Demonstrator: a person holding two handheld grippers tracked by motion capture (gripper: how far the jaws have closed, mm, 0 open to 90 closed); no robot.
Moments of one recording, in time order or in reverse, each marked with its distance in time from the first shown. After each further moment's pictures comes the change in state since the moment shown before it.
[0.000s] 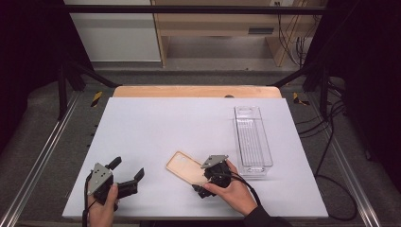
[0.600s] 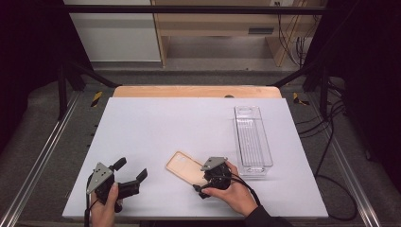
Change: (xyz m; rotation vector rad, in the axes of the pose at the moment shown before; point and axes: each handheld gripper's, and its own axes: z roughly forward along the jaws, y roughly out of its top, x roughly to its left) left arm -0.003 -0.001 0.004 -0.009 -0.087 -0.087; right arm 0.002 -0.004 0.000 -0.008 -0.033 -0.046
